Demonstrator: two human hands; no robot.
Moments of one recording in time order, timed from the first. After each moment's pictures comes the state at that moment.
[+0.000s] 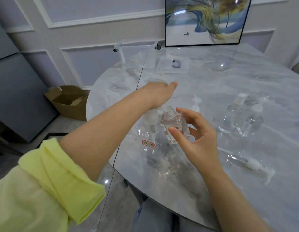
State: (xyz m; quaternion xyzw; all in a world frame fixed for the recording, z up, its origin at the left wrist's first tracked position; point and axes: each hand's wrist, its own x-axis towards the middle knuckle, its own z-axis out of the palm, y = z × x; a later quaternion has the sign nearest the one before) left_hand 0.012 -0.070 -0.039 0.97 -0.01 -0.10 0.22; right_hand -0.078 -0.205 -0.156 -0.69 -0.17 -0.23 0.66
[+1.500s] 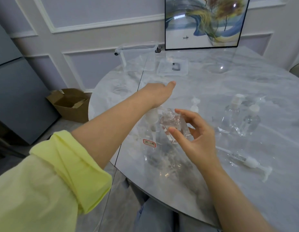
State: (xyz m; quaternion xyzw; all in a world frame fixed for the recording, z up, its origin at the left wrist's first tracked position) left_hand 0.010 -0.070 -0.039 0.97 0.01 -0.08 0.25; right_hand -0.076 -0.207 -0.157 -0.68 -0.19 -0.24 0.66
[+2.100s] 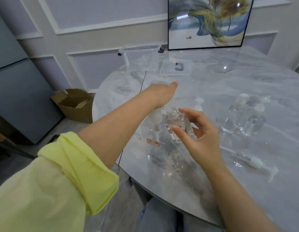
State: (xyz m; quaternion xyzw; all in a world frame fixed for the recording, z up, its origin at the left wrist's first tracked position) left_hand 0.011 -0.070 -0.041 0.96 0.02 -0.09 0.25; right_hand -0.076 -0.206 -0.155 -0.69 -0.19 -0.24 0.66
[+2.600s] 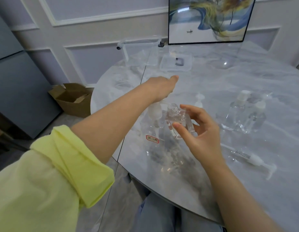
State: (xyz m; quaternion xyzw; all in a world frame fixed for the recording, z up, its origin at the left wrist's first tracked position) left_hand 0.010 -0.070 -0.034 0.96 0.01 -0.08 0.26; right_hand -0.077 -0.206 -0.155 -0.69 -0.18 -0.24 0.66
